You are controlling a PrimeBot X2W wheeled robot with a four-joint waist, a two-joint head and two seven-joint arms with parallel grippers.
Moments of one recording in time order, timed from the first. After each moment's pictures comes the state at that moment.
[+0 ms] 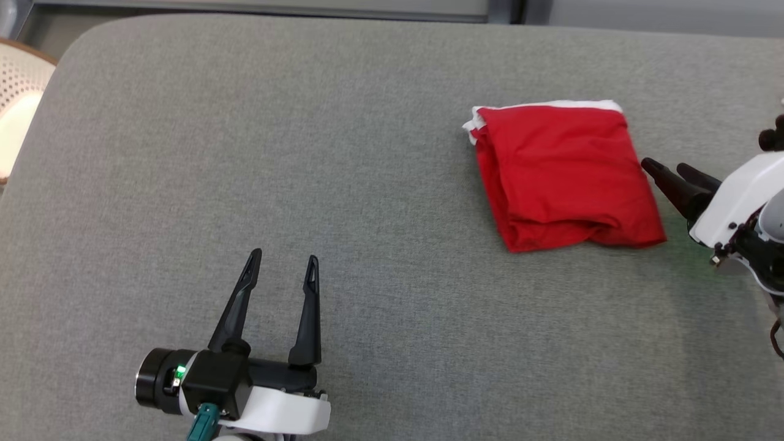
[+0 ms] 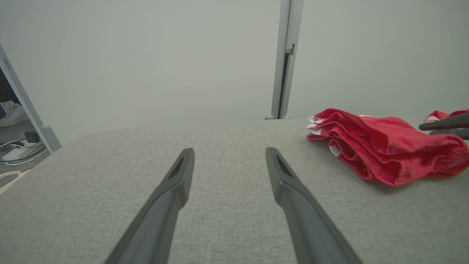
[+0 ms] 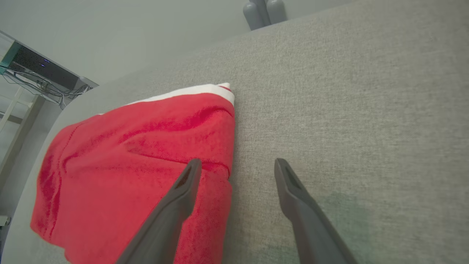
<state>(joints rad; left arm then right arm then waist) -0.02 0.05 -0.28 -0.04 -0.12 0.13 -0.26 -0.68 -0.52 0.46 0.59 1.05 0.13 0.39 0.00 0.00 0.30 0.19</state>
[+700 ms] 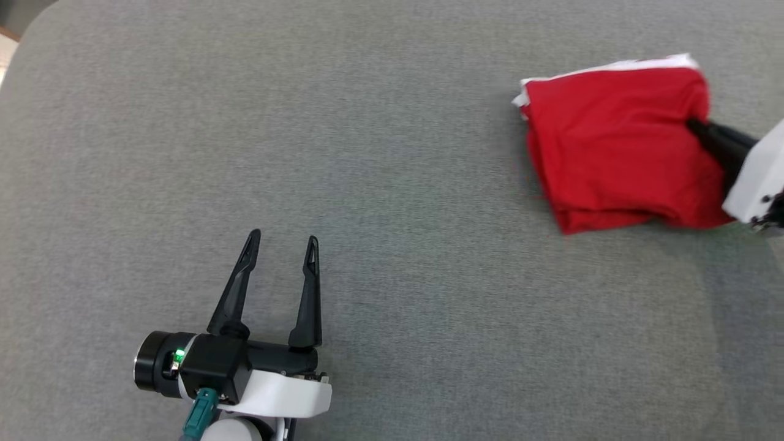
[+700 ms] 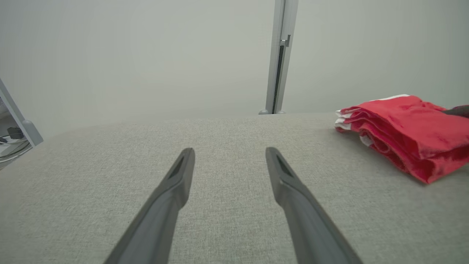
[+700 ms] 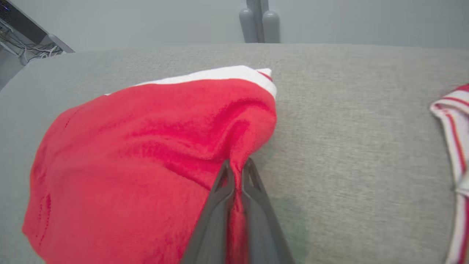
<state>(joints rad) -0.08 0.05 -0.29 -0.04 -0.14 0.15 -0.26 -0.82 -0.68 0.68 0.52 1.04 0.13 0.35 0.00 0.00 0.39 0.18</state>
